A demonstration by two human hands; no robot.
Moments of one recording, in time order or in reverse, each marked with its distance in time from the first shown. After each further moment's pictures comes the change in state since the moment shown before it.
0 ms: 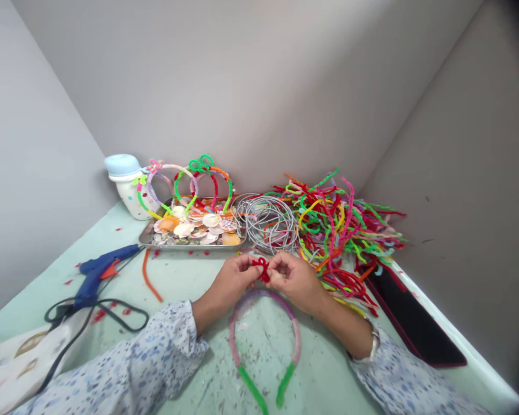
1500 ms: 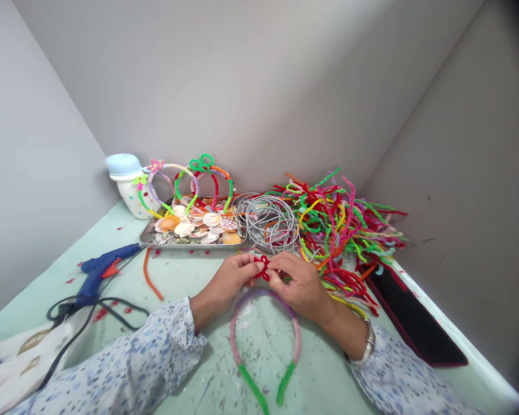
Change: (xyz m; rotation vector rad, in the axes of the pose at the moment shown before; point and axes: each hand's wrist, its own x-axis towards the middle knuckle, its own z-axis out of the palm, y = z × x) left_hand 0.002 -0.004 -0.007 -0.066 -0.065 -0.007; right_hand -0.004 -0.008 -0.004 -0.448 0.128 -0.548
